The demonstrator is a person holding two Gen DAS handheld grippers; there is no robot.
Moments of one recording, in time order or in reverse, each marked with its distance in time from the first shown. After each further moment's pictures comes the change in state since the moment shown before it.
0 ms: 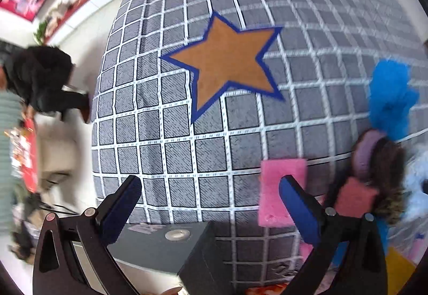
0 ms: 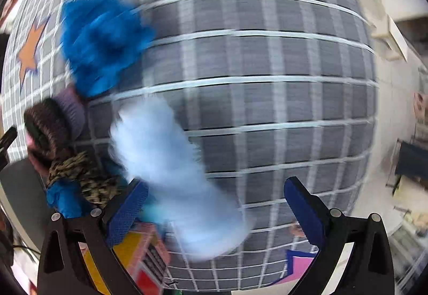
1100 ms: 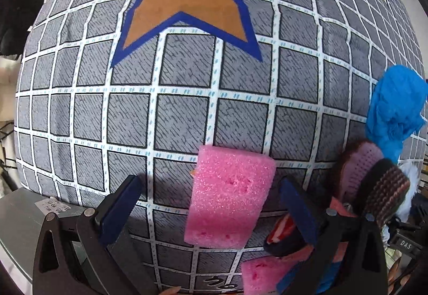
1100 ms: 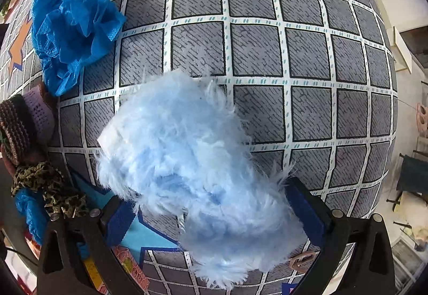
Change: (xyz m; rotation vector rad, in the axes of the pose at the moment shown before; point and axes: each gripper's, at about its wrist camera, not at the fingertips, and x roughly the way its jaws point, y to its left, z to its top) left arm 0.080 -0.030 -0.007 -0.181 0.215 -0.218; right arm 0.058 0.028 -0.012 -0.068 -0.055 -0.012
